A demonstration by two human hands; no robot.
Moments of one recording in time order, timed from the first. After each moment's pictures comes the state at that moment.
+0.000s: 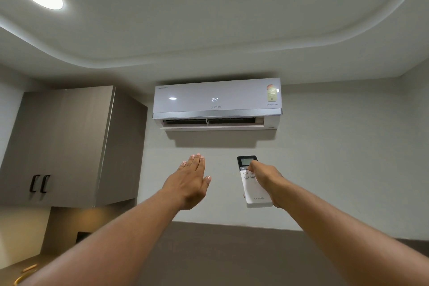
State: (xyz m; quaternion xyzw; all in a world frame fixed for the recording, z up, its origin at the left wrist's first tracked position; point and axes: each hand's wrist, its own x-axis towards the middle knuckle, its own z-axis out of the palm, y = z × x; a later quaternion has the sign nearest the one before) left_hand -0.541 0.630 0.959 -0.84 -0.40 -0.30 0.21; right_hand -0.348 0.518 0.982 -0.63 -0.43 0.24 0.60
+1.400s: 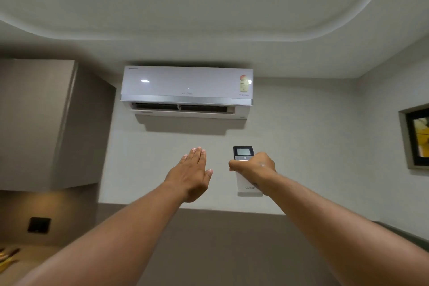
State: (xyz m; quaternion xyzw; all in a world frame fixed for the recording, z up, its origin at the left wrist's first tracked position) left_hand -0.435 0.589 0.936 -0.86 -0.35 -0.33 0.16; right_hand -0.280 0.475 0.968 -0.68 -0.43 0.05 0.59
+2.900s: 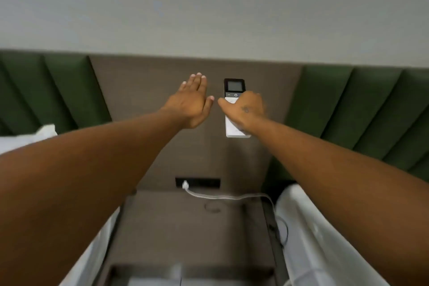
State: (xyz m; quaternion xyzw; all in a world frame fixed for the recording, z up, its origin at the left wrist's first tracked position) left_hand 0.074 -0.102 0.626 -0.90 0.42 -0.11 -0.11; right_hand -0.025 -0.232 0.628 -0.86 0.32 -0.22 0.33
